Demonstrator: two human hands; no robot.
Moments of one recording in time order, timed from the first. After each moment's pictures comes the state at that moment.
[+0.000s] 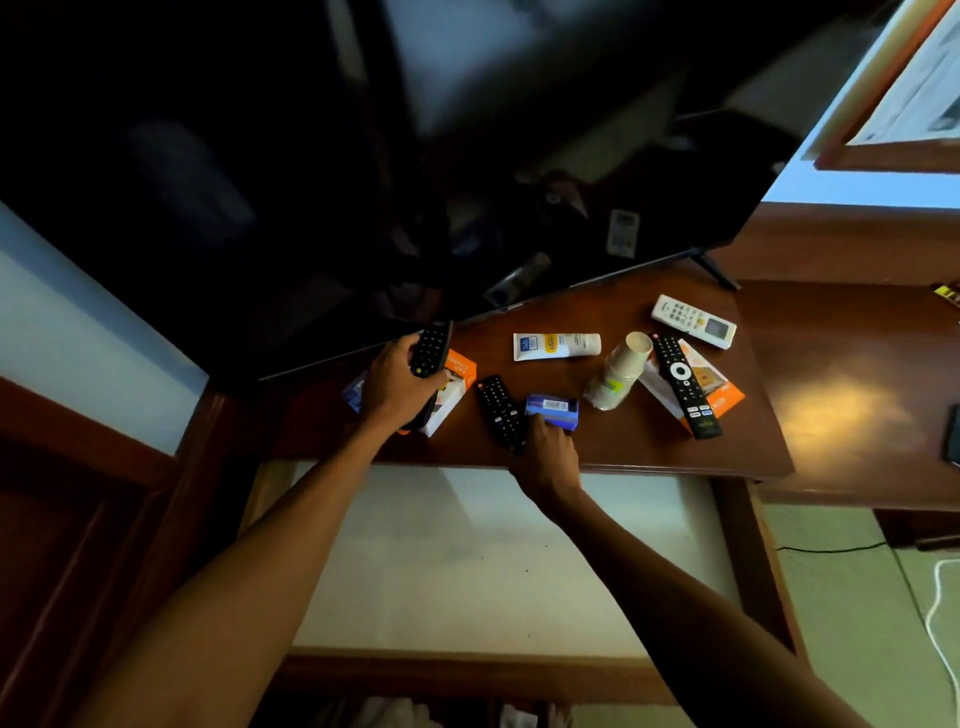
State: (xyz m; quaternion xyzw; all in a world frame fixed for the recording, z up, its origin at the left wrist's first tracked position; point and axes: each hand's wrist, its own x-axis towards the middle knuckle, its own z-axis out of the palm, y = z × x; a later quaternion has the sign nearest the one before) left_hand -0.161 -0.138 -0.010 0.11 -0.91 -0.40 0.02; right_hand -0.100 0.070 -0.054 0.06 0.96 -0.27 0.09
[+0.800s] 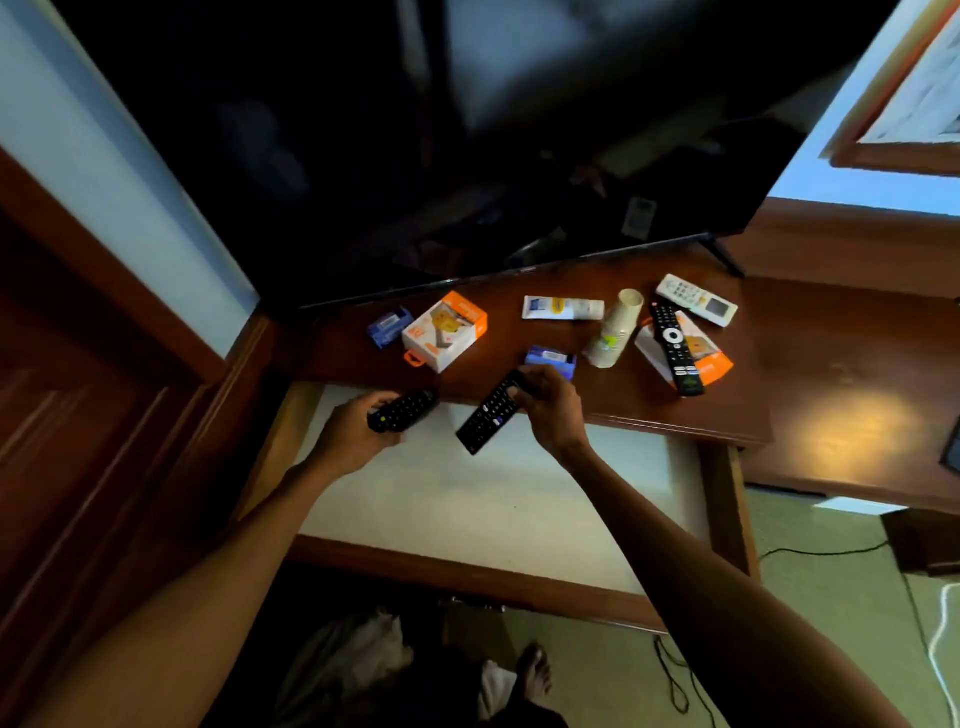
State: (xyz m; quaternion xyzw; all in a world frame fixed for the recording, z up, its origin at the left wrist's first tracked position) left_hand 0.022 -0.175 -0.043 0.12 -0.90 -0.41 -0.07; right_hand -0.044 0.105 -0.032 0.02 0.78 -0.62 0.07
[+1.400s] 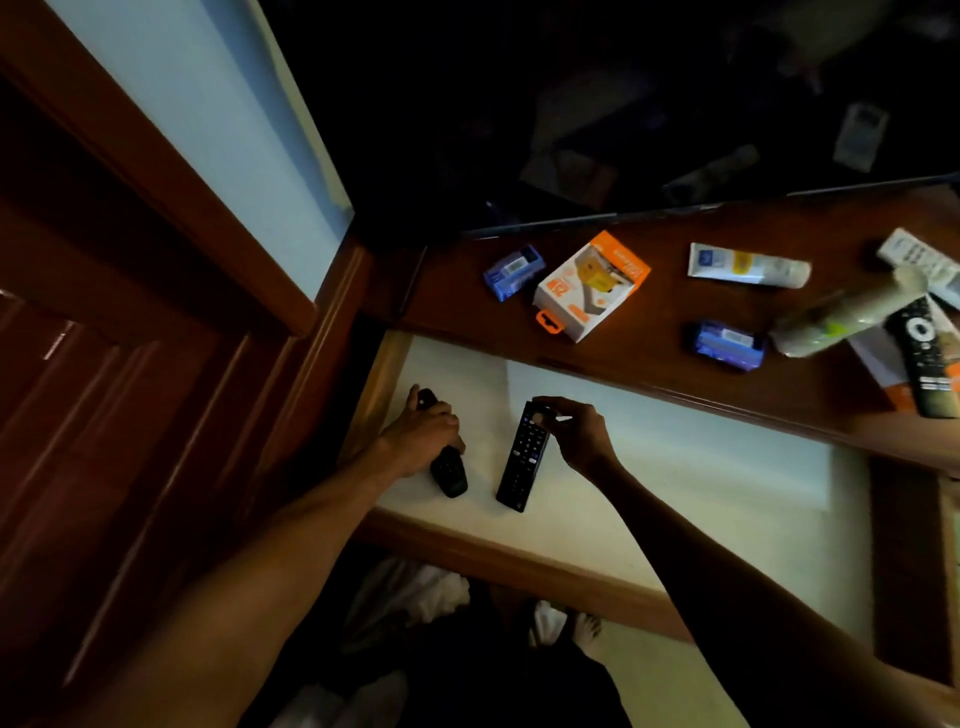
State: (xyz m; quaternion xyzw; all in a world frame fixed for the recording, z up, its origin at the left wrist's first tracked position) left_hand 0.009 -0.296 -0.151 -0.20 -0.92 0.01 -0.33; right_hand -0.046 -0.048 -0.168 -0.01 0.85 -0.47 0.23
